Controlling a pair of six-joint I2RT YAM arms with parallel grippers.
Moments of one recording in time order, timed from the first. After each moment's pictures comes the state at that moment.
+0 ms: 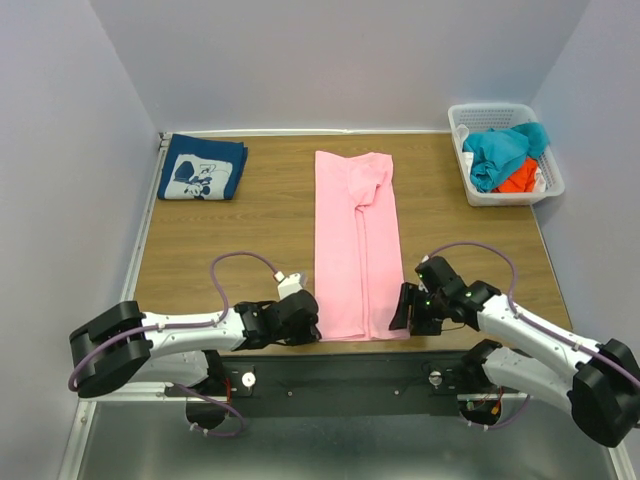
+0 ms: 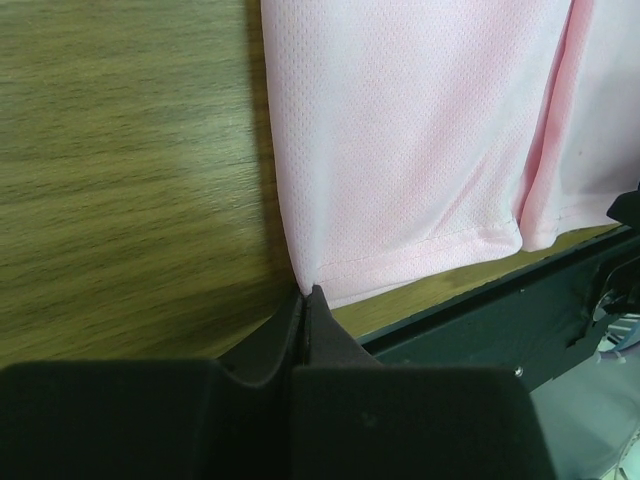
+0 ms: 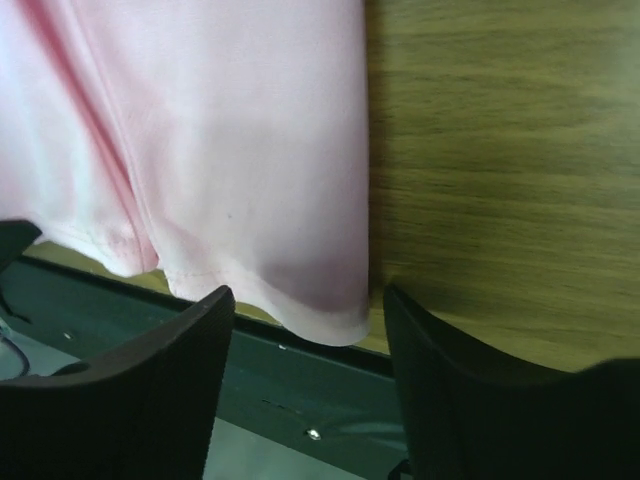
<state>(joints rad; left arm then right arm) -1.15 1.17 0.40 -0.16 -0.15 -1.22 0.62 0.97 0.43 -0.59 -0.19 0.79</state>
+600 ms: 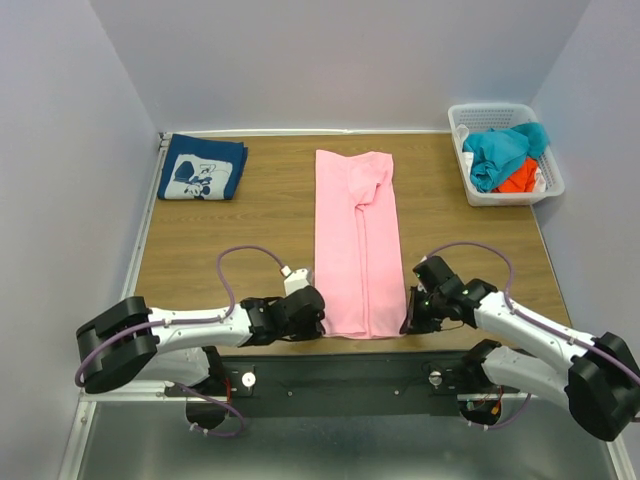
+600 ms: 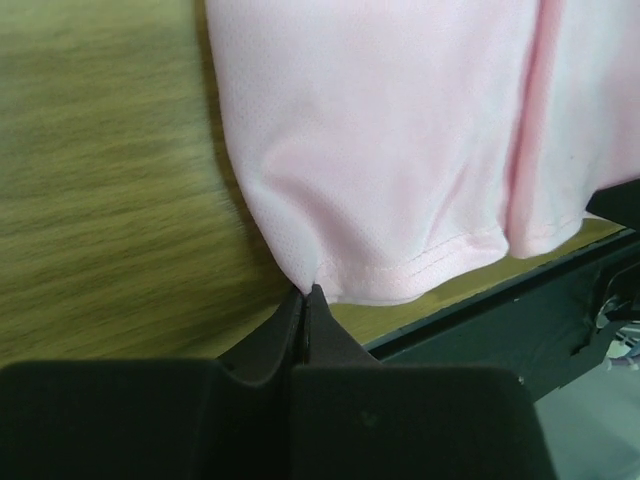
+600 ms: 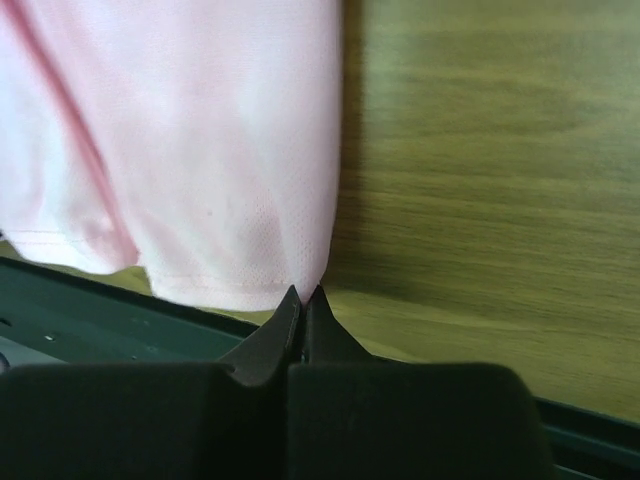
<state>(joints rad) -1.15 1.21 0.45 -0.17 -0.17 -1.17 0.62 1.02 0.43 -0.61 -0.18 0.78</state>
